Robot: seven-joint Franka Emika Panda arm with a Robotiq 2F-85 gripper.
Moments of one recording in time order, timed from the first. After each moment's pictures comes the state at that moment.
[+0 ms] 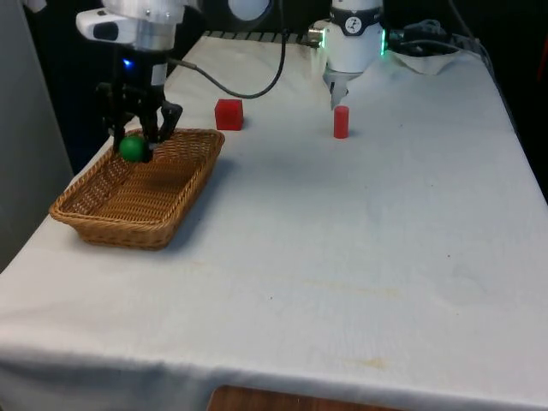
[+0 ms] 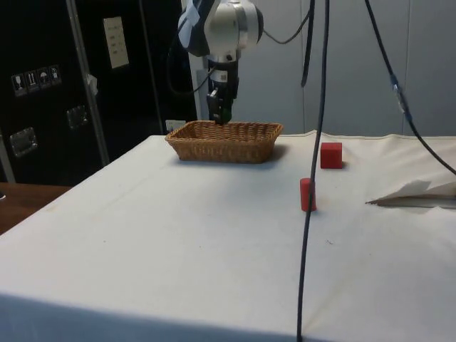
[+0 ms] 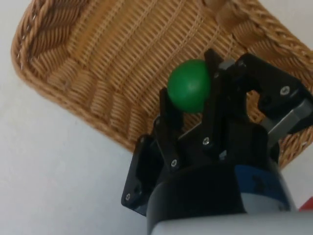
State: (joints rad) arm 0.35 0.80 -0.89 -1.82 0.78 2.53 -0.76
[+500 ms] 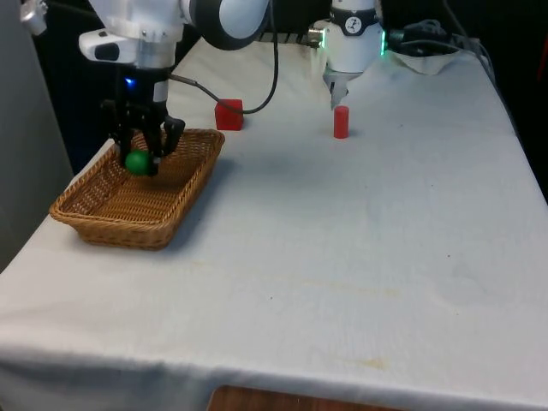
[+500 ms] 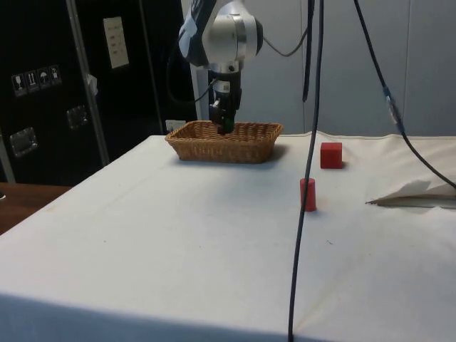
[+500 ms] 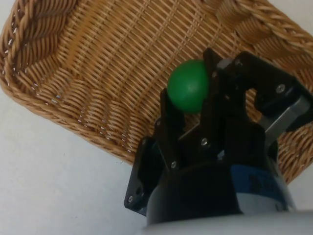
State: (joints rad) arm 0.35 0.87 -0.90 -1.80 0.89 2.50 -0.81
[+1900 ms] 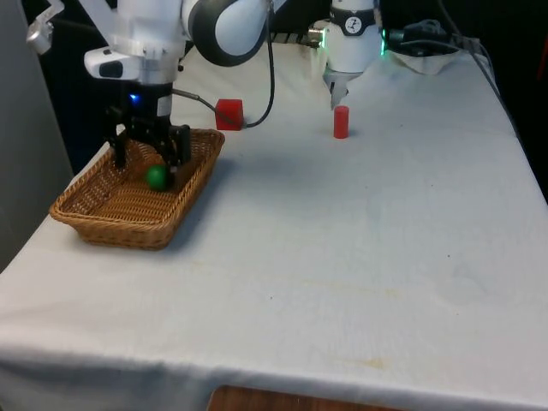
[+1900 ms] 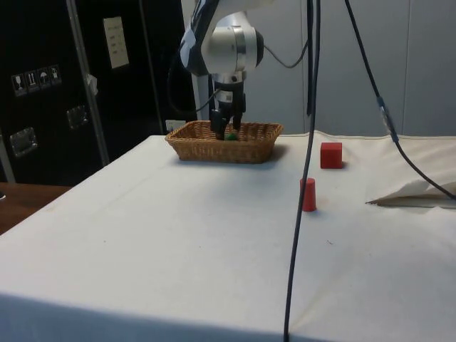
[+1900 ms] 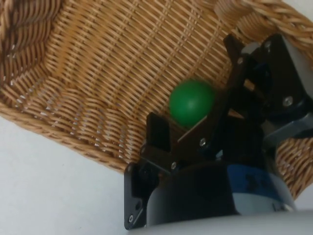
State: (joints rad) arm 0.35 0.94 -0.90 -1.79 1.00 2.48 -0.85
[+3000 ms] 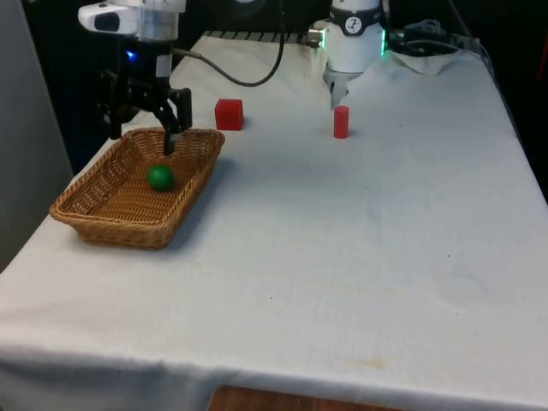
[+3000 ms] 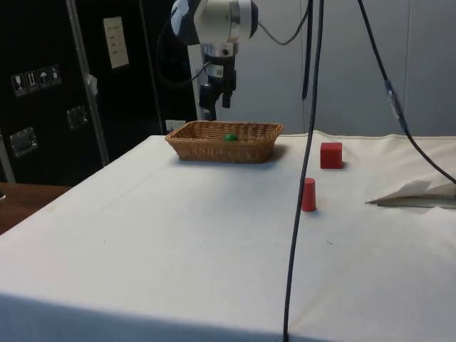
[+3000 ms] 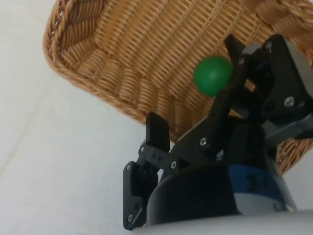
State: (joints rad) arm 0.47 0.87 -1.03 -1.81 0.99 2.39 -0.83
